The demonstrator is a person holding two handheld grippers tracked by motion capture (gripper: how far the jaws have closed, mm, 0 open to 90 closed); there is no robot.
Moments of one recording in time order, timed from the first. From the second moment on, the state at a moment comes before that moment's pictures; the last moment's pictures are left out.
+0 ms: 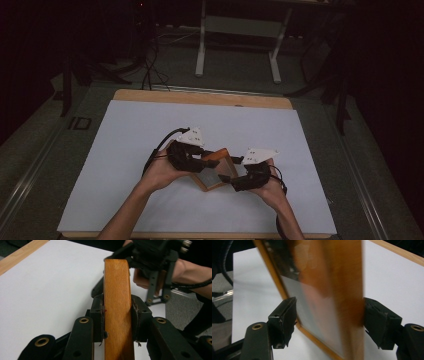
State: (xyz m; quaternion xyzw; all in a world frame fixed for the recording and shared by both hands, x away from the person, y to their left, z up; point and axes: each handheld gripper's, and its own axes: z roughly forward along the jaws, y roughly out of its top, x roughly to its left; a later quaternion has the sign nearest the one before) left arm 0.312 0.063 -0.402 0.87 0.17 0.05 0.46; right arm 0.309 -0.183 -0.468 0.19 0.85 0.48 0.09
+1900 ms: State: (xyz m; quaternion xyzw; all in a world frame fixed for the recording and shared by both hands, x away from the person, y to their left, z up) left arm 0.297 0.118 -0.462 0.79 0.28 0.08 0.54; right arm 0.299 -0.204 -0.465 0.16 0.87 0.46 0.12
